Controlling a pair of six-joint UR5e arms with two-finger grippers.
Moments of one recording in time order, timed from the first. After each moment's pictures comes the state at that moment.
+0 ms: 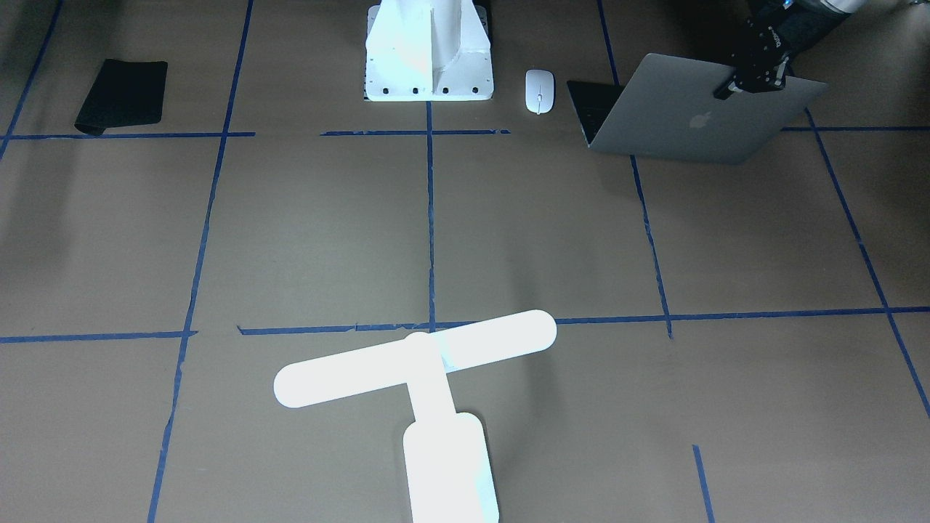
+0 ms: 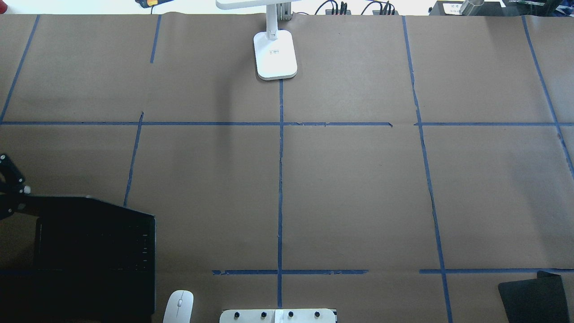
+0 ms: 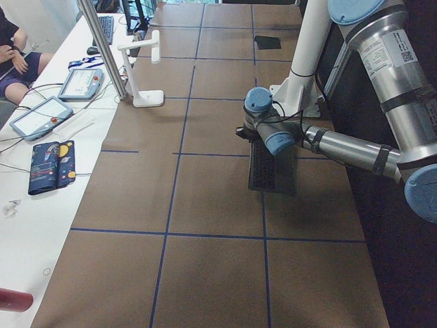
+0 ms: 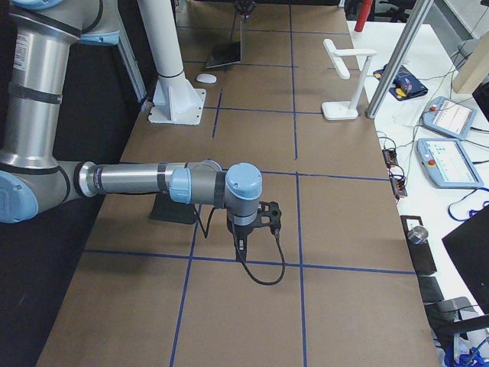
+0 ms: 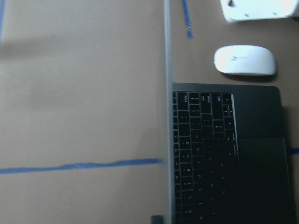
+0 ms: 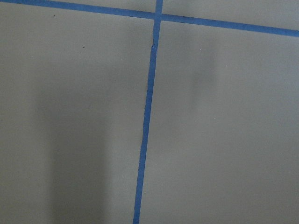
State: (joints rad) left arm -0.95 -1.37 -2.25 -1.95 -2.36 0.61; right arm 1.56 -1.82 1.89 -1.68 2.29 -0.11
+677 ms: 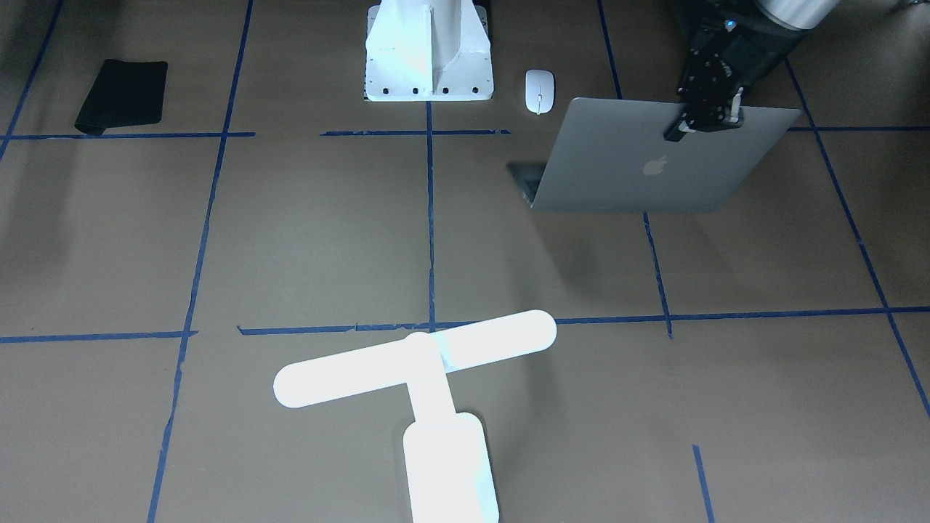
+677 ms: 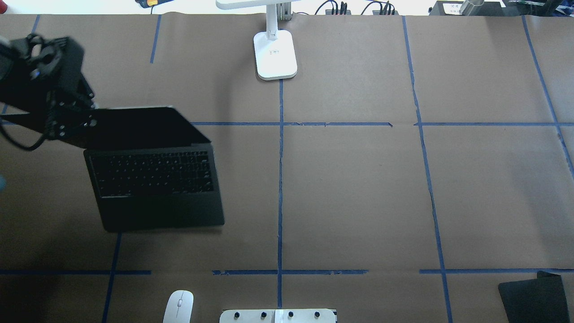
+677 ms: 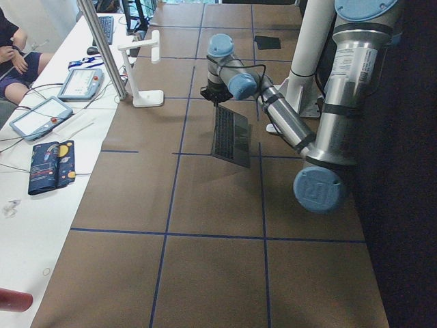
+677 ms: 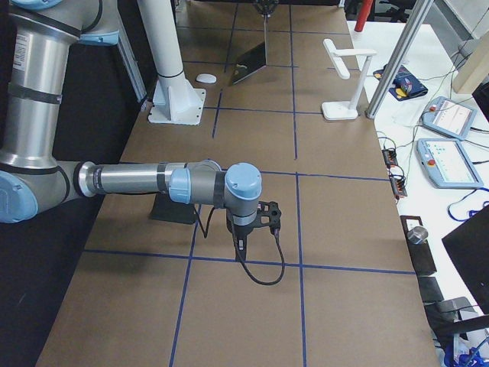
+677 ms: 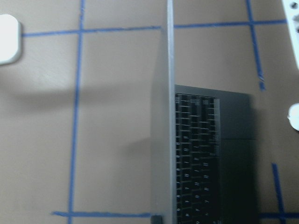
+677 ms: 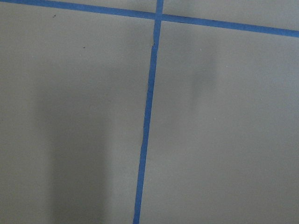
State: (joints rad) left arm -0.98 -1.97 -2.13 -1.43 -2.27 0.61; right arm 1.56 -1.82 1.89 -1.68 2.29 -0.11
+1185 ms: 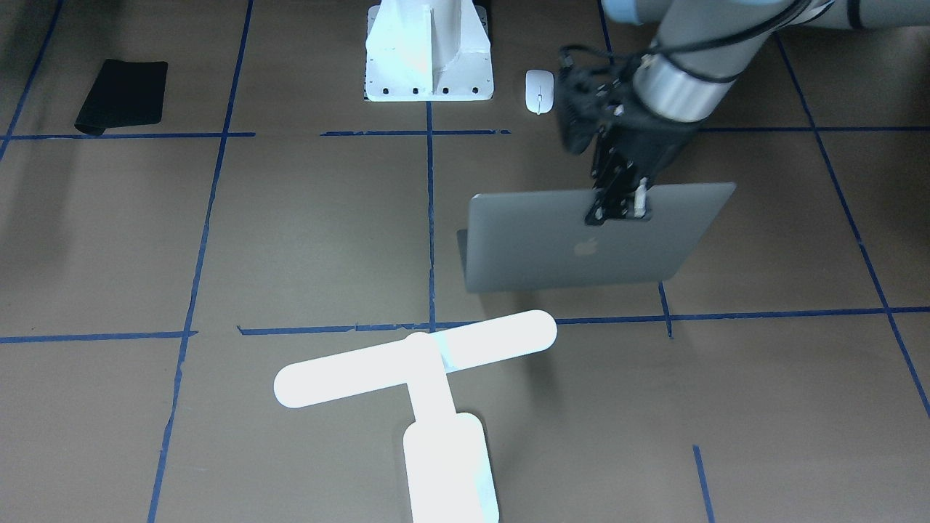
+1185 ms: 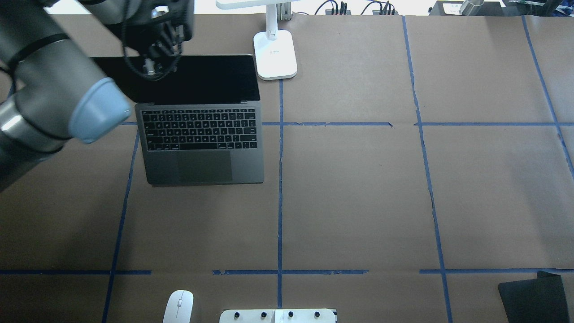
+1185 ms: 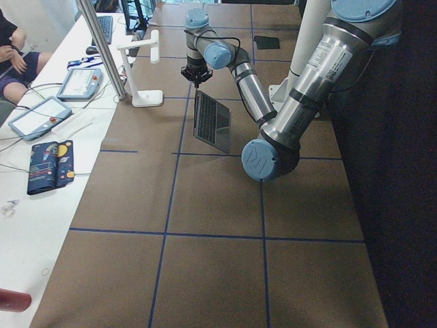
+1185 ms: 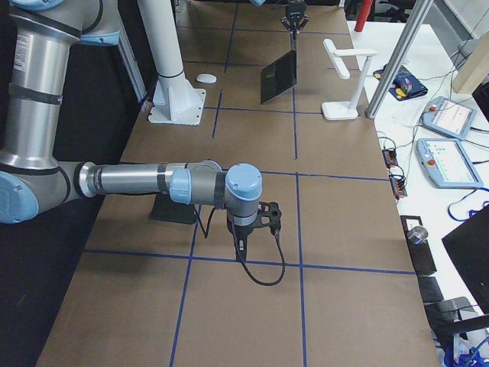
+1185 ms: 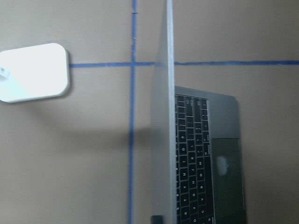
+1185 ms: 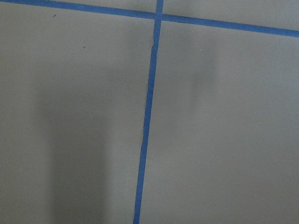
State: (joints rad) left arm -0.92 -2.38 -1.74 -1.37 -2.11 0.61; right arm 1.56 -1.82 1.89 -1.68 2.29 -0.11
